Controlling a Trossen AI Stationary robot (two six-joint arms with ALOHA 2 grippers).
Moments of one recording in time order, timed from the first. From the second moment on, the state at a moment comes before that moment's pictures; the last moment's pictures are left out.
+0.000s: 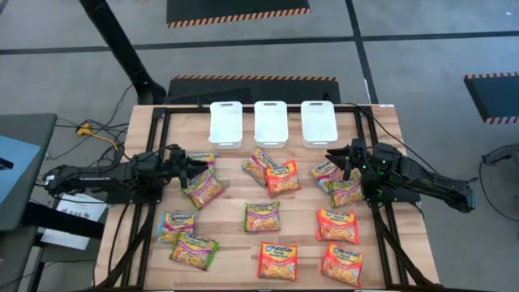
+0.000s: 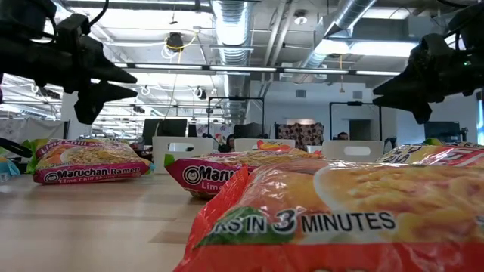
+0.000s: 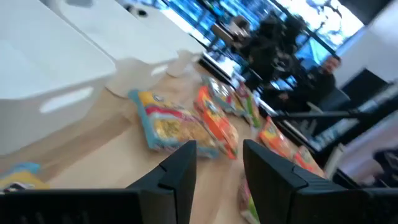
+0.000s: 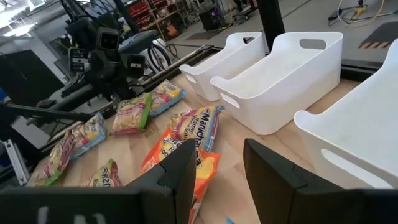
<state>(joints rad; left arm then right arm) 0.10 0.23 0.03 0.14 -0.18 -0.64 -0.36 0.05 0.08 -0.19 0.00 0.45</state>
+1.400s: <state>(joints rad) 0.10 0.23 0.04 0.02 -0.36 -0.74 -0.35 0.05 0.08 -0.13 0.00 0.52</state>
